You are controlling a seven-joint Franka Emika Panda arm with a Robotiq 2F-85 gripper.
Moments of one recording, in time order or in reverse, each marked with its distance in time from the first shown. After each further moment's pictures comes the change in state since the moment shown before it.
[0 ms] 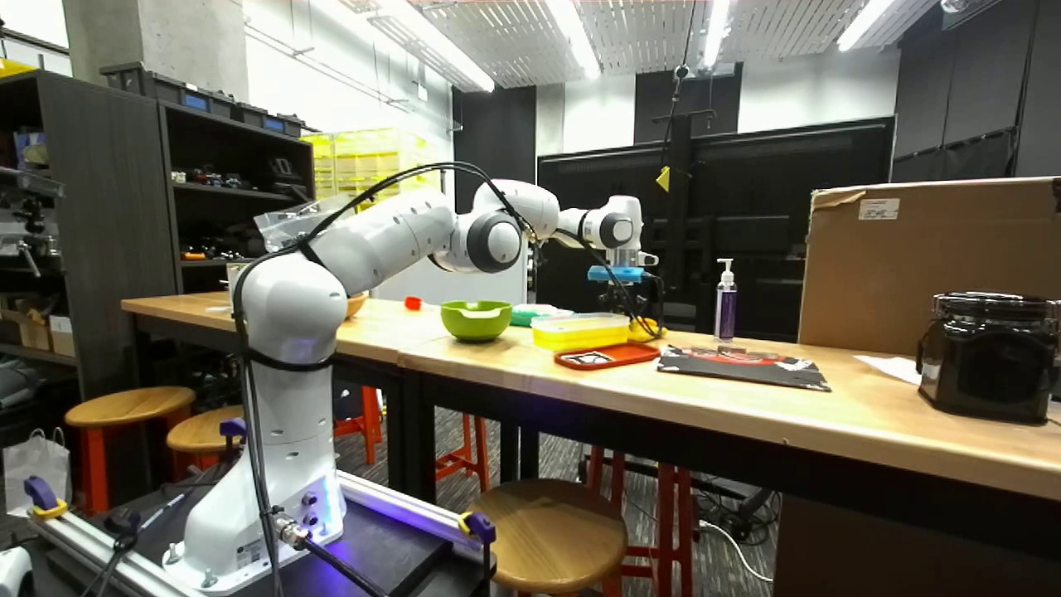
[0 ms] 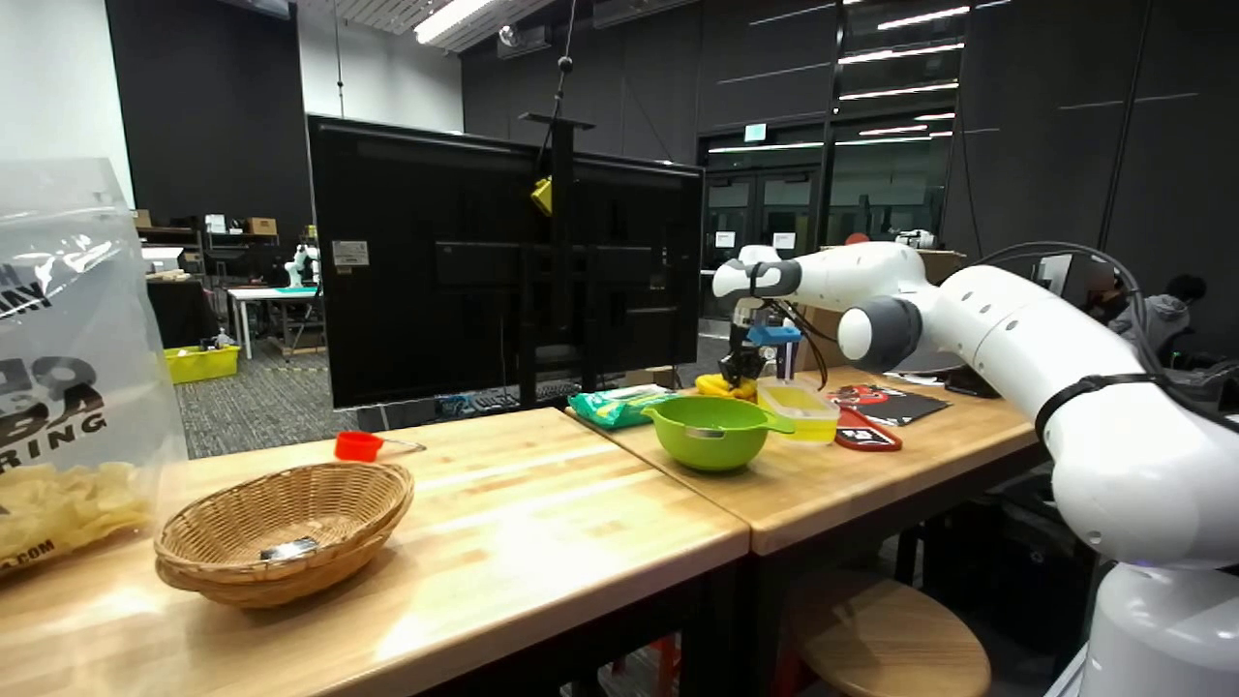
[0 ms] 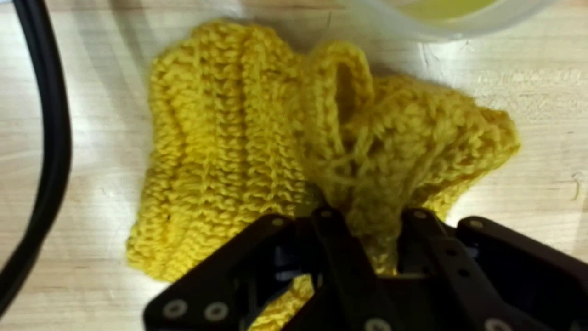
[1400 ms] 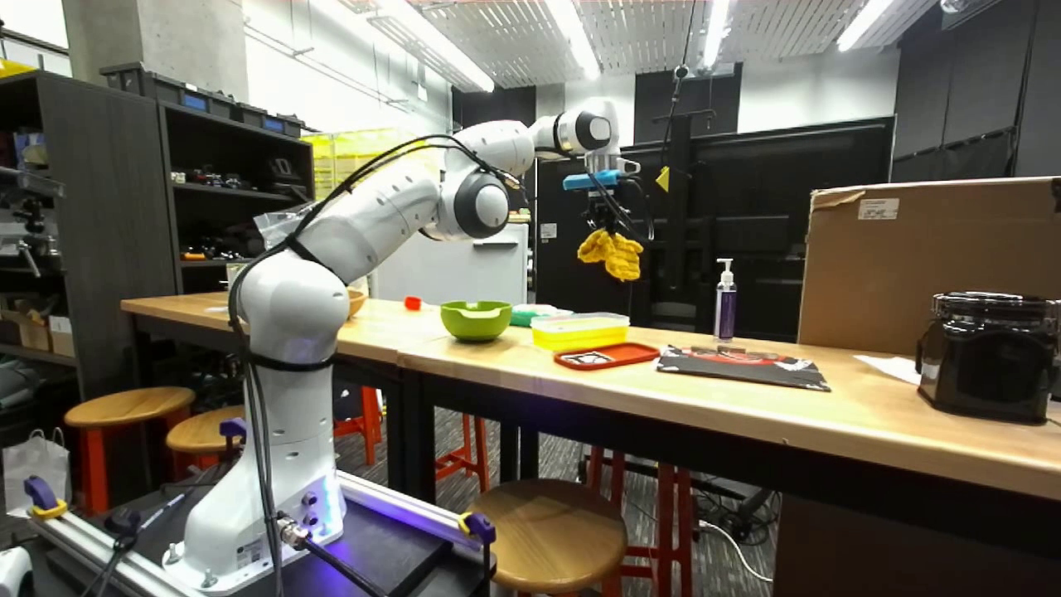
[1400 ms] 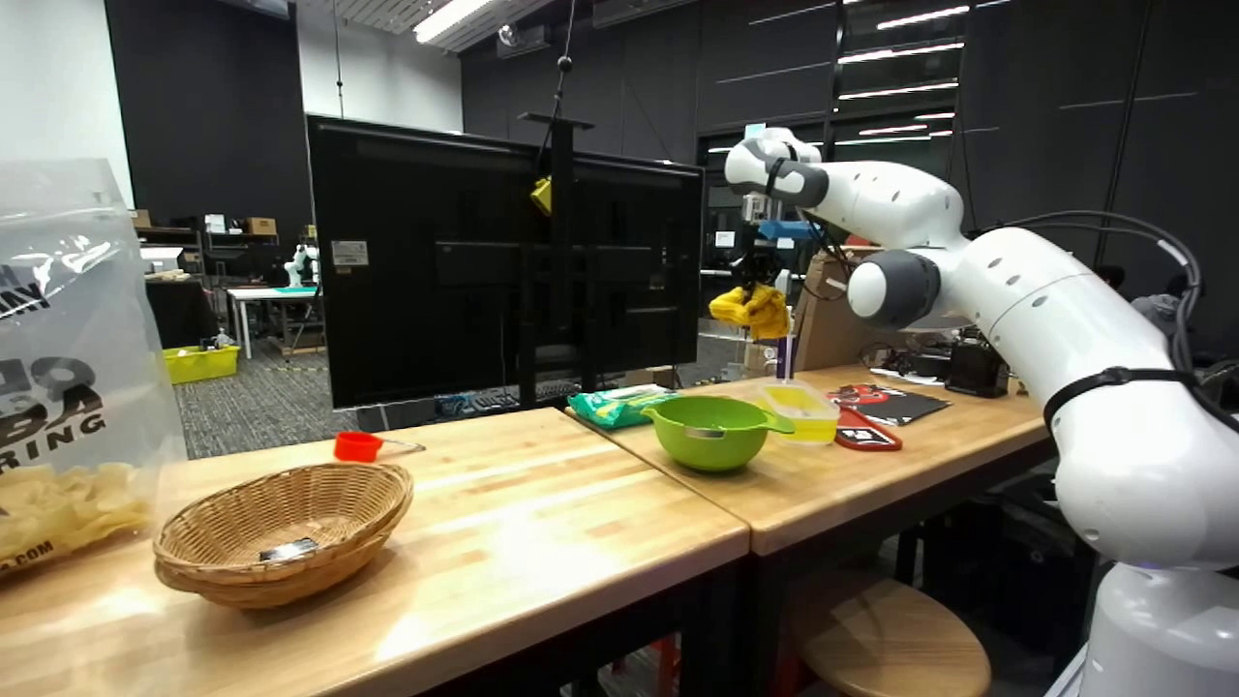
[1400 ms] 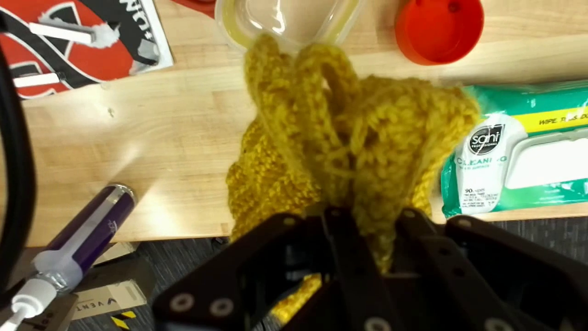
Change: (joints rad) arm 0.031 -0.199 -0.005 0.236 -0.041 -0.401 0.117
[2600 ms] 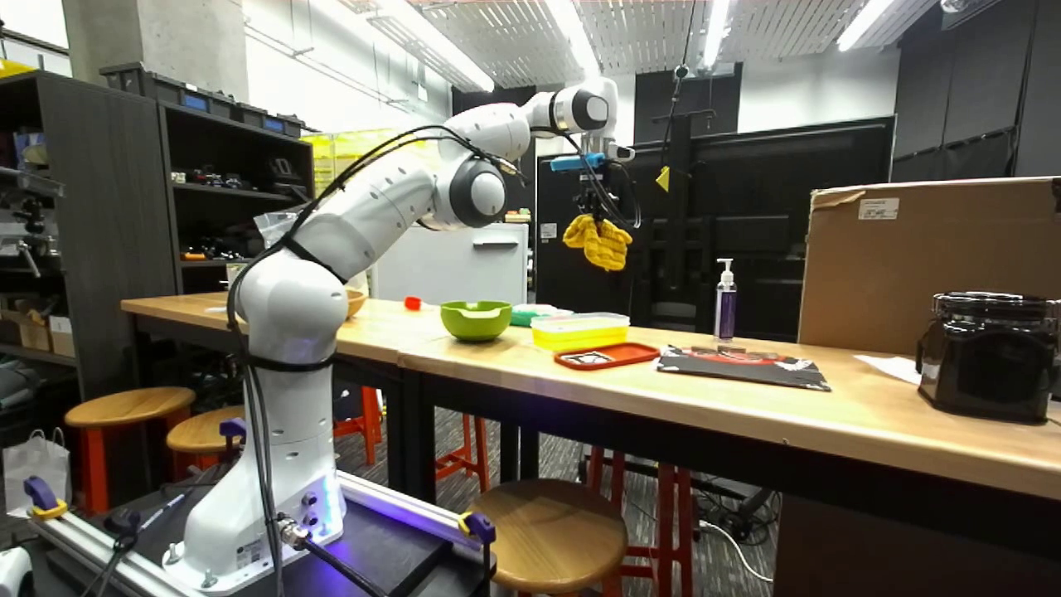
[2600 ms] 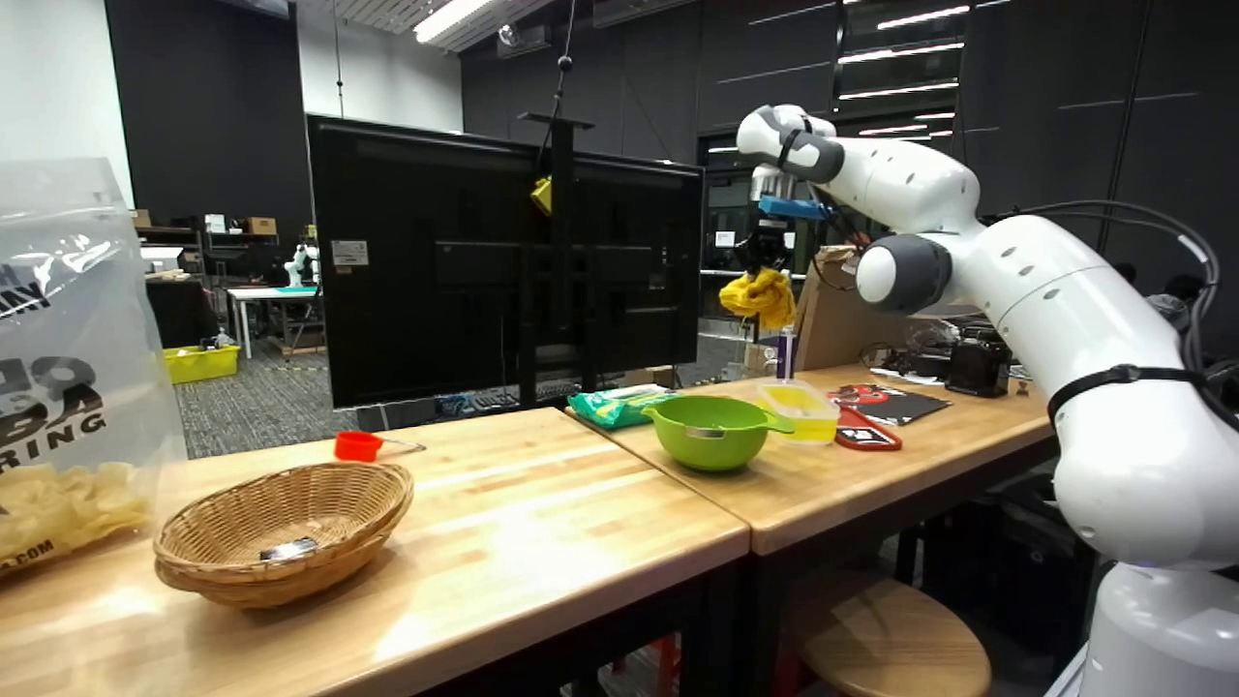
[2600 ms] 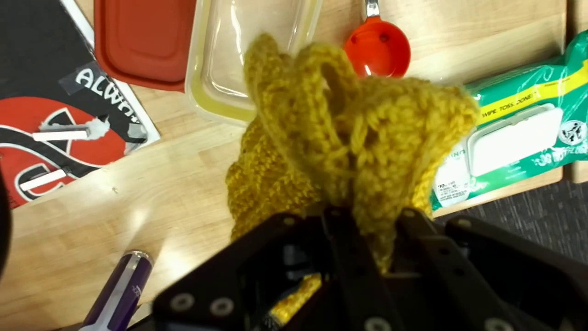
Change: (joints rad) arm -0.016 -0.062 0.004 -0.001 0.071 -0.128 0.227
